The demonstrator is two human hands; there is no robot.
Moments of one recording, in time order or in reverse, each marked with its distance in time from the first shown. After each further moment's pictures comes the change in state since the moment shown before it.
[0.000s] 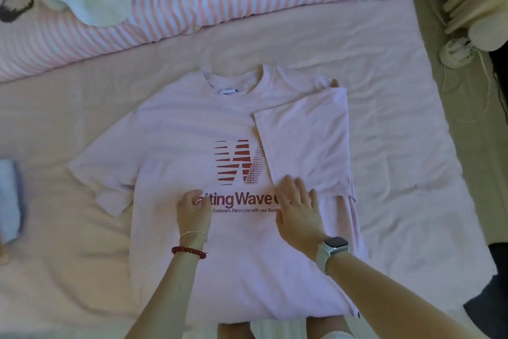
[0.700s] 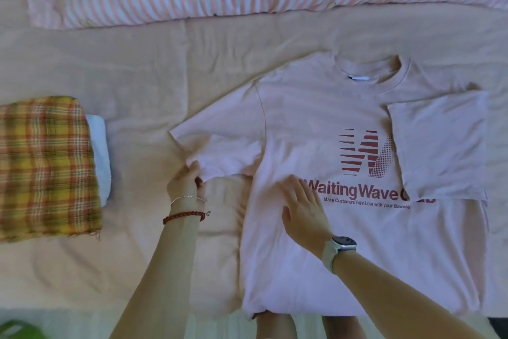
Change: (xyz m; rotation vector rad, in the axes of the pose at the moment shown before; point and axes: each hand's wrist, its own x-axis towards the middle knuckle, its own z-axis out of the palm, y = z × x) left_hand 0.181 -0.109 -0.198 -0.964 -0.003 -0.405; right_hand 0.044 -0.248 0.074 0.038 -0.038 -0.055
